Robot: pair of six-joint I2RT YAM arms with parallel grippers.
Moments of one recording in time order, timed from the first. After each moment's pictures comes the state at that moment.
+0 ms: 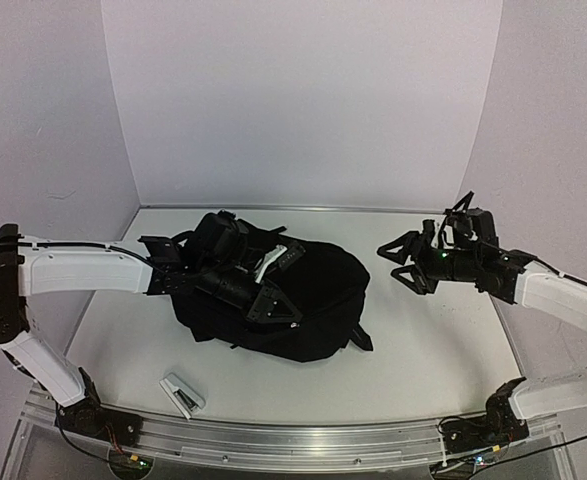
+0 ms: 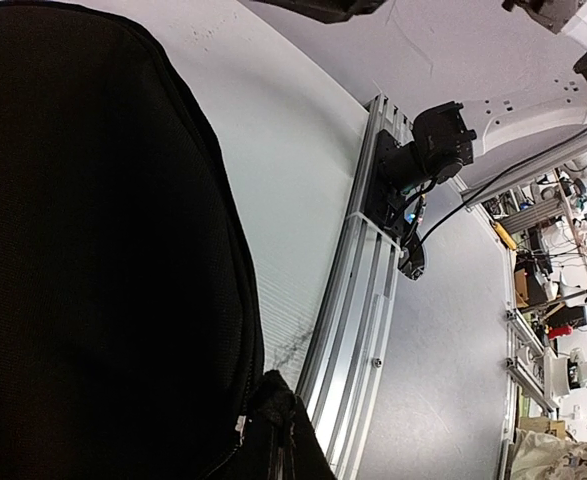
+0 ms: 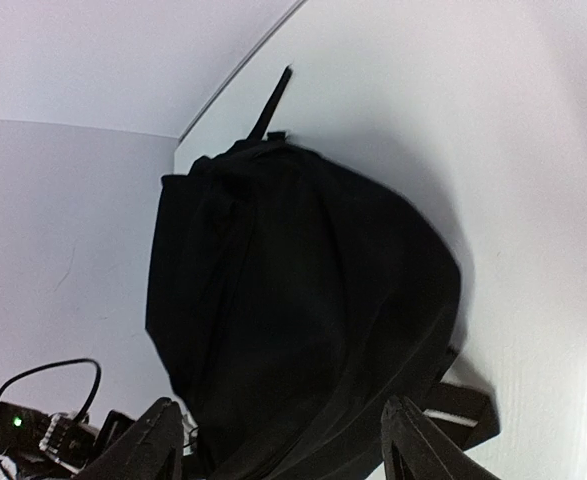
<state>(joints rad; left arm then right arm) -0.96 1.56 1.09 -0.17 0.63 -0.31 0.46 1.17 0.80 -0.16 -0.36 1.03</state>
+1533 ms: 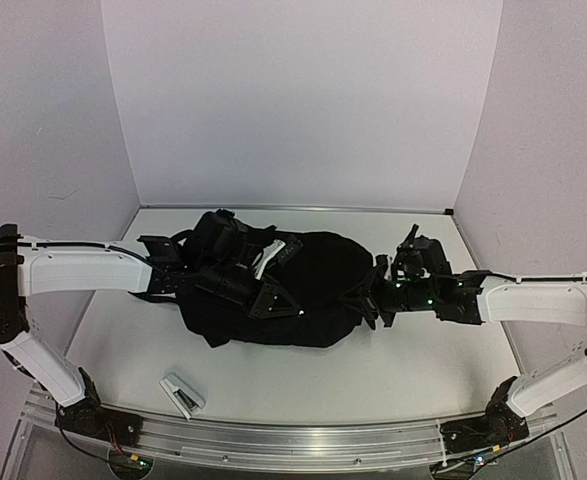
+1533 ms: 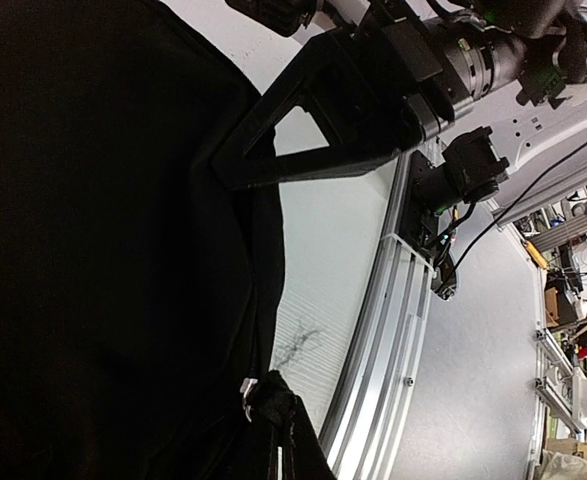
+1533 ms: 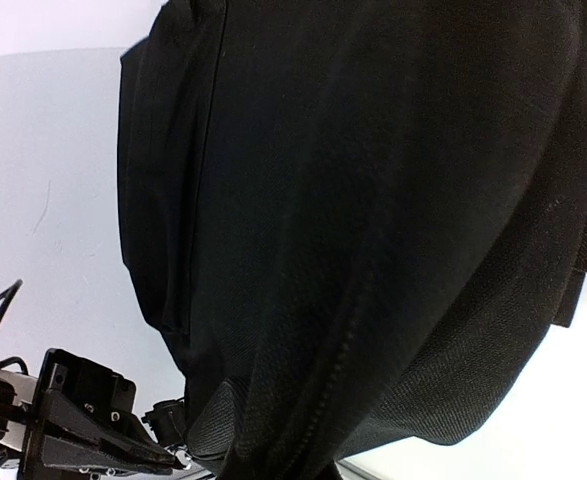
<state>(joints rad) -0.96 1.55 1.09 -0.16 0.54 -0.30 0.77 1.35 0.74 0.03 -0.25 1.27</state>
